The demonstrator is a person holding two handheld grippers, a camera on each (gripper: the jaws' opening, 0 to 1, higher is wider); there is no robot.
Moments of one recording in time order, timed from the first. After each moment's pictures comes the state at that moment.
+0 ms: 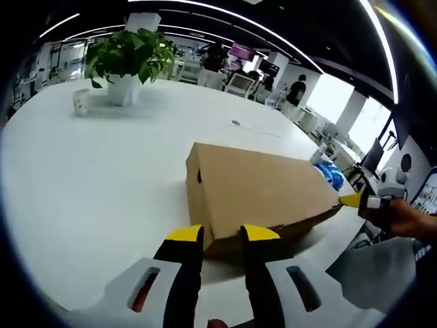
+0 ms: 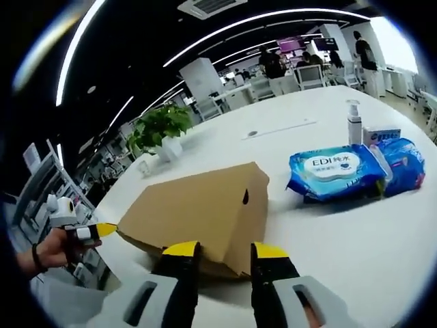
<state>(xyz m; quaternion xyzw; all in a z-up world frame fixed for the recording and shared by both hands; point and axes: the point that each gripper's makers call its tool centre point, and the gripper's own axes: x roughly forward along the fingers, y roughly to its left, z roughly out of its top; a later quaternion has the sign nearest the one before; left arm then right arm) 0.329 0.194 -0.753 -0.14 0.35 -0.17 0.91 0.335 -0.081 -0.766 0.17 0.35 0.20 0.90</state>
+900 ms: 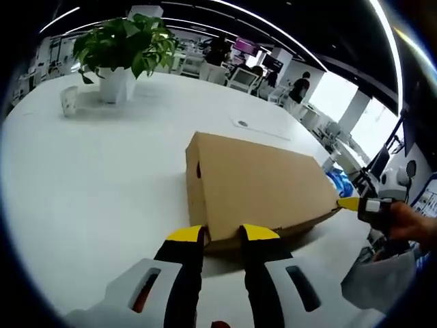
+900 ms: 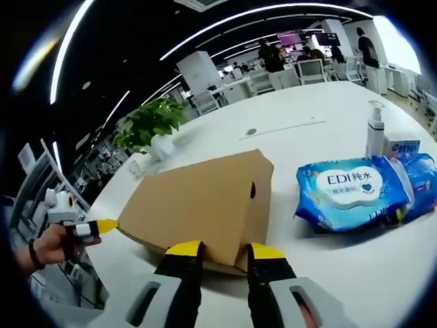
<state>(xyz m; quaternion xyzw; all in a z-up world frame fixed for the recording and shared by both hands) 0.410 0.193 -0.761 -0.13 0.36 -0.17 0.91 0.407 -0.068 -0.770 0.15 0.36 0.20 0.90</state>
